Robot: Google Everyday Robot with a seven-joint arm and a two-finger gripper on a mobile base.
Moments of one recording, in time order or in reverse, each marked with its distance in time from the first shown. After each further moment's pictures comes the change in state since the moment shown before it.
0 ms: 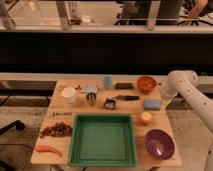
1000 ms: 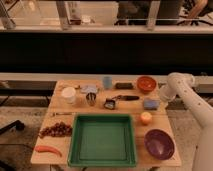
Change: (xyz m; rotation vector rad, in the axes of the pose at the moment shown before) arm -0.004 0.010 0.036 -0.085 -0.055 0.123
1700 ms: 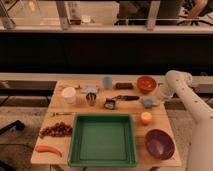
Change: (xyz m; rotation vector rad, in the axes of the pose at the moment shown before) arm -0.008 0.002 0.007 -0.066 -0.044 0.006
